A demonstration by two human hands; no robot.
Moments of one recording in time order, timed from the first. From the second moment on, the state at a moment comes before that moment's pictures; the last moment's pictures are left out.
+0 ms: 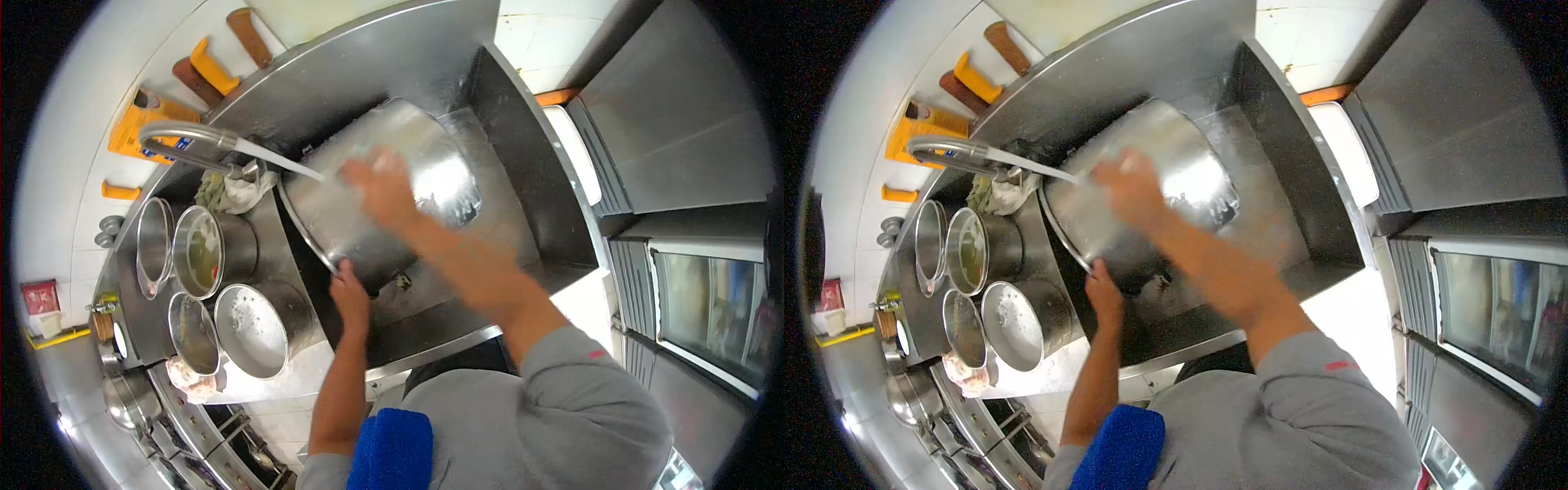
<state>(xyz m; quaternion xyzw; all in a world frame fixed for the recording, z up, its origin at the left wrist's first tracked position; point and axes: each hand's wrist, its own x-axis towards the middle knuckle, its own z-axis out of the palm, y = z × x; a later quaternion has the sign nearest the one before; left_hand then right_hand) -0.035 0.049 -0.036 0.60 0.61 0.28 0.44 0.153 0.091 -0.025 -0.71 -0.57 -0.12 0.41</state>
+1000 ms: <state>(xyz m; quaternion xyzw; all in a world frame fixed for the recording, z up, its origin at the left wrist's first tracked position) 0.030 0.221 0.010 0.78 0.60 0.19 0.02 0.303 0.104 -0.016 -0.75 -0.54 -0.01 0.38</state>
